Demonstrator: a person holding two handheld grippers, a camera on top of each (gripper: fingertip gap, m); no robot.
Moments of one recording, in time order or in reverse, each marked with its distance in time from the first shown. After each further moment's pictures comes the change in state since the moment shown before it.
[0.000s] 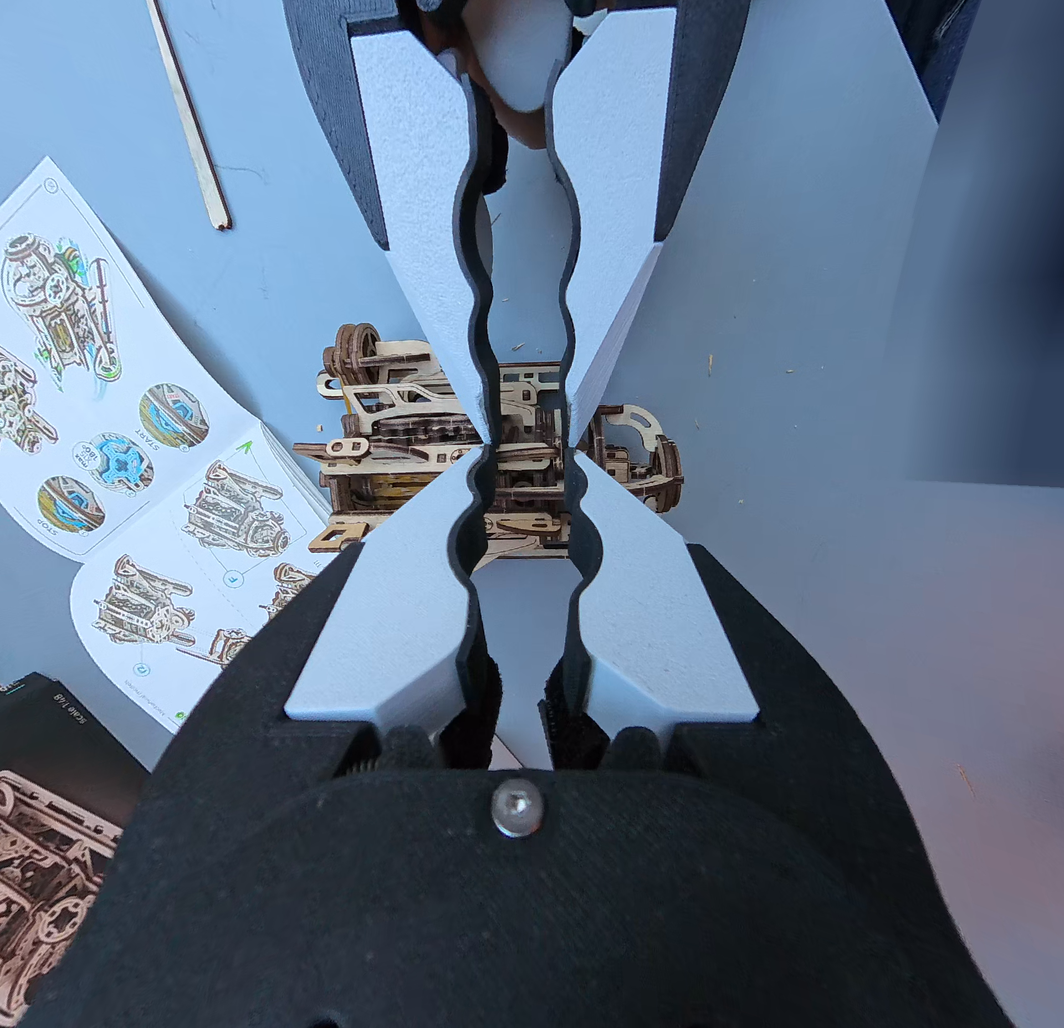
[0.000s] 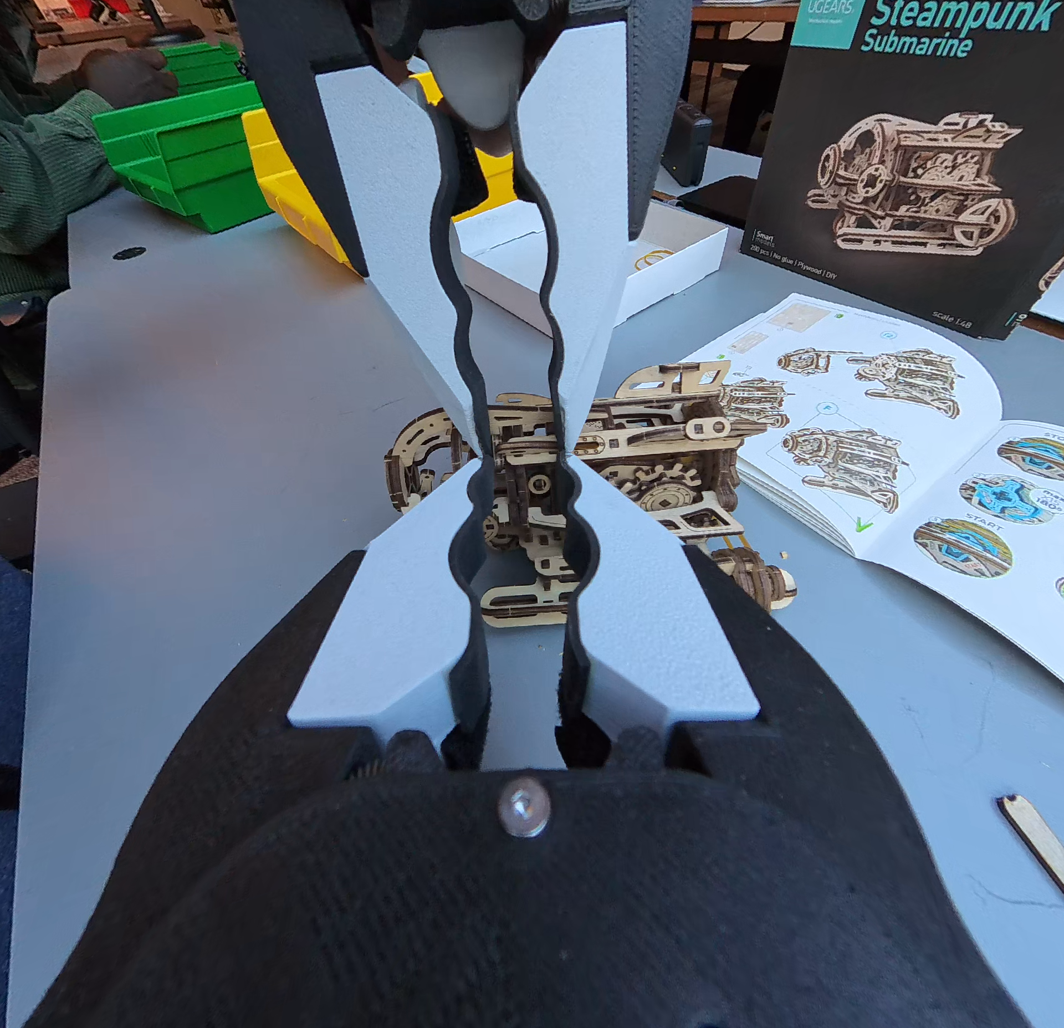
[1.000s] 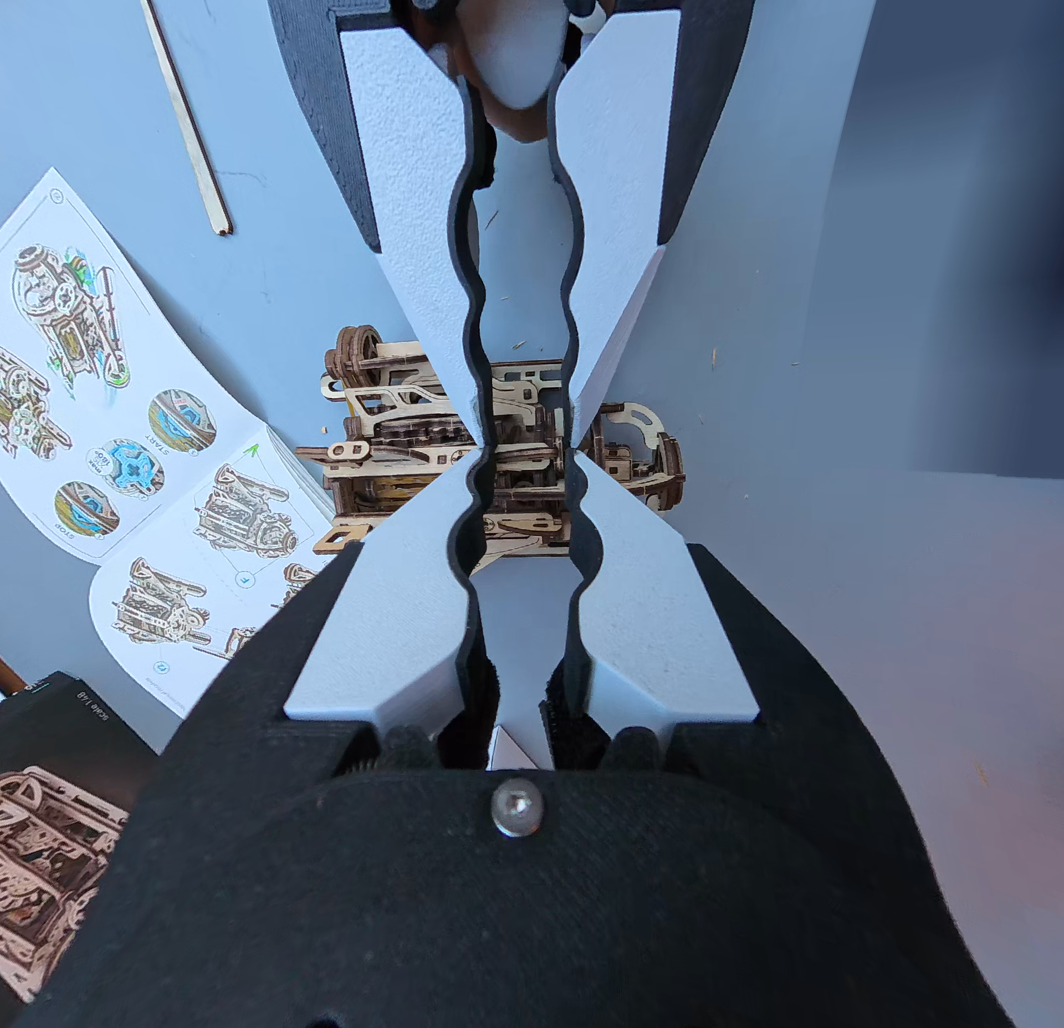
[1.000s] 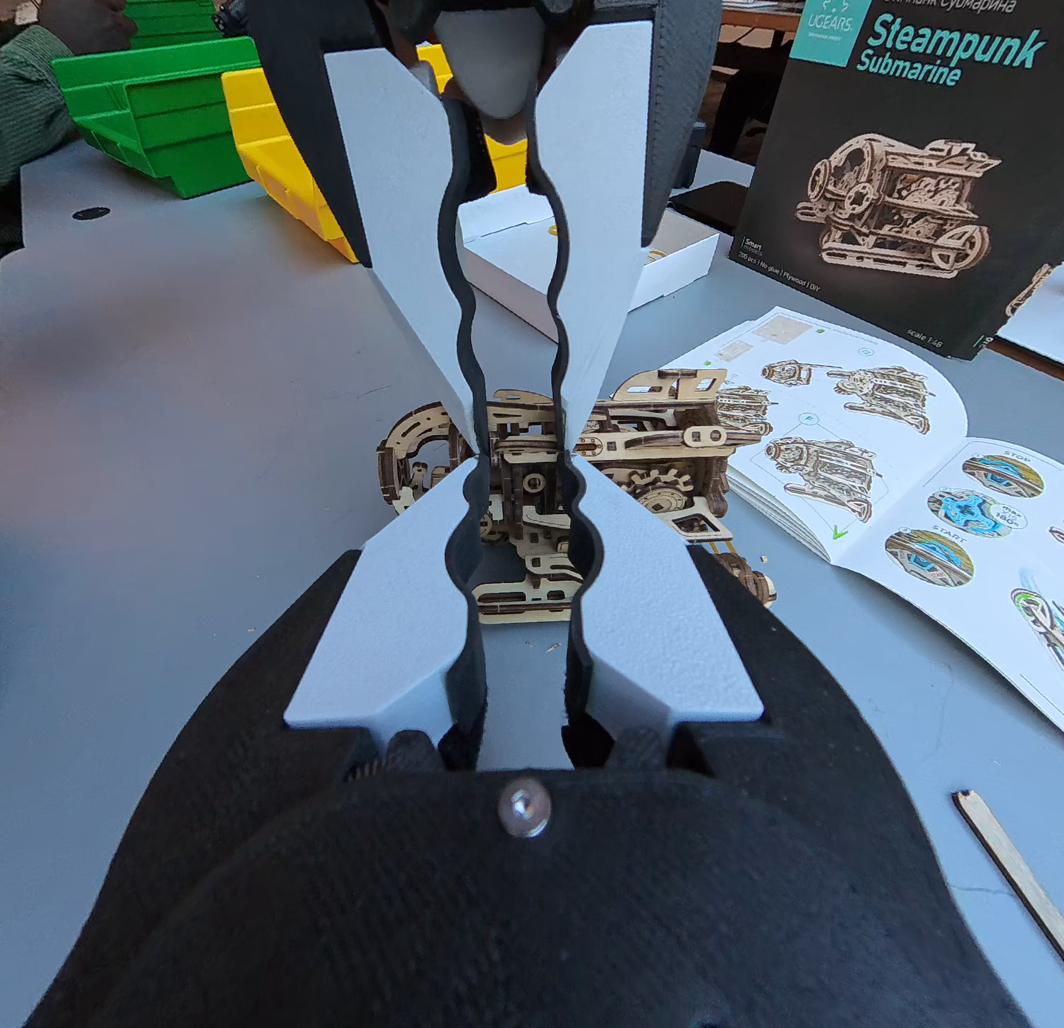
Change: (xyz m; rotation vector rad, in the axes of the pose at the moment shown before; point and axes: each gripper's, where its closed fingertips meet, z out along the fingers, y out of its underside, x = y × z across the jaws) left arm 0.000 0.000 0.001 -0.015 -0.012 0.027; right arm 0.000 0.001 0.000 -0.019 0.028 -0.064
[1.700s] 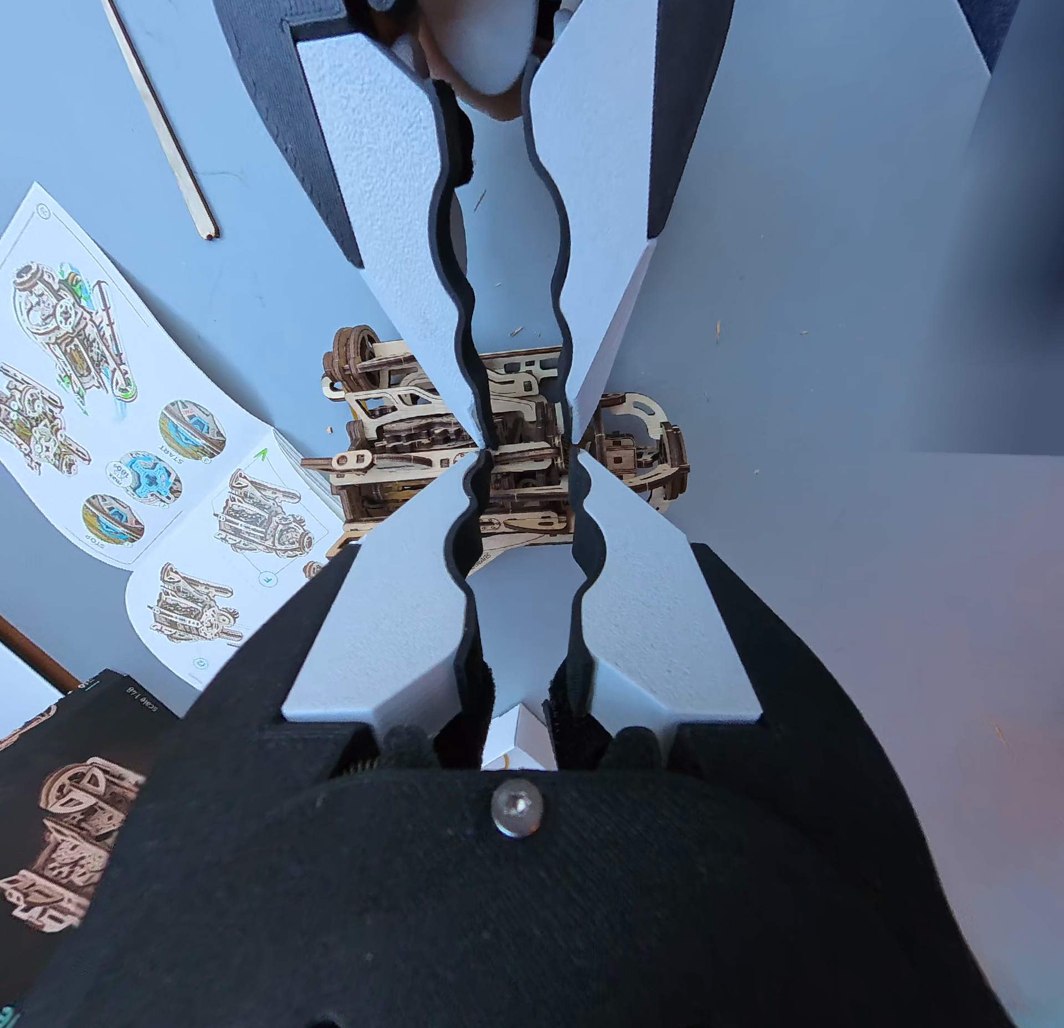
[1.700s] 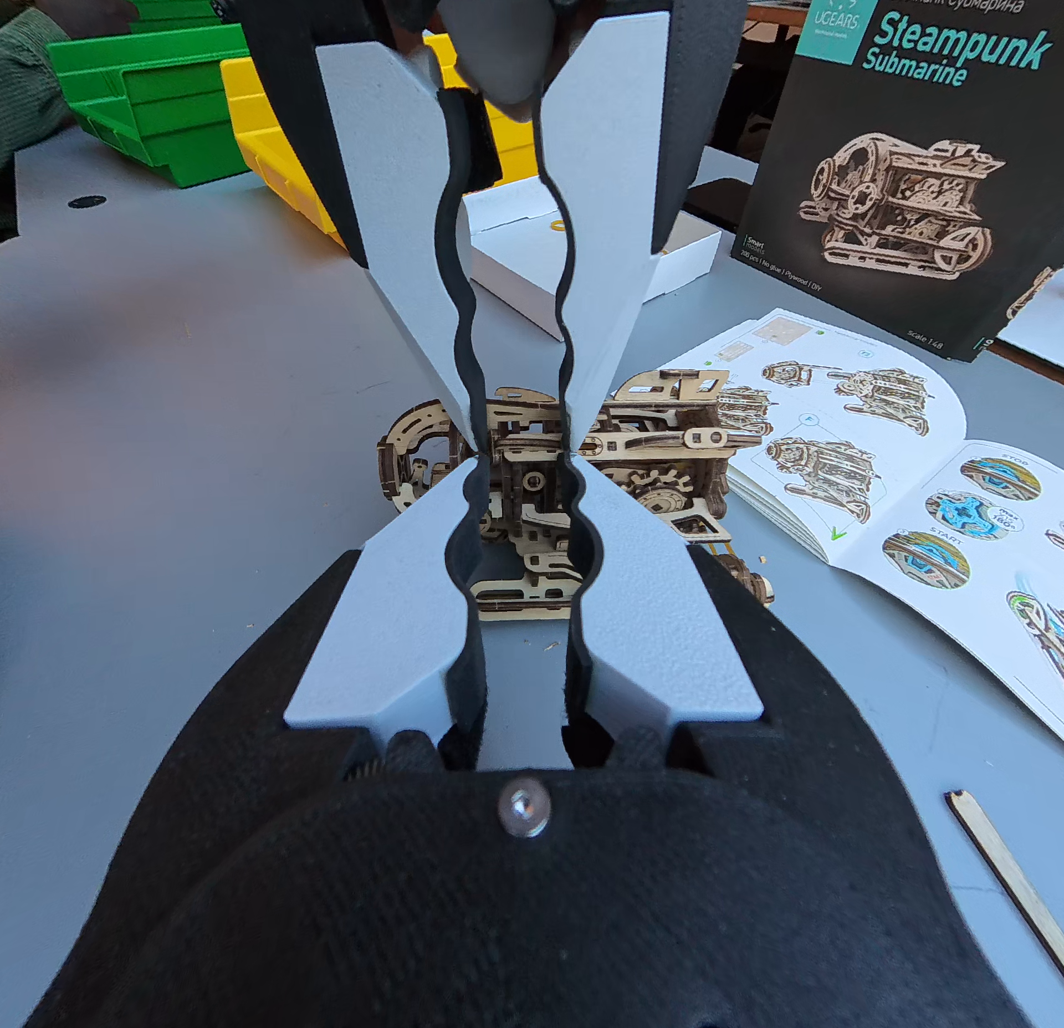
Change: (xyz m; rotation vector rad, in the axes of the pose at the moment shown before) left arm 0.000 0.001 0.000 -0.075 0.002 0.069; right arm 0.000 0.000 0.000 -0.011 -0.001 -0.012
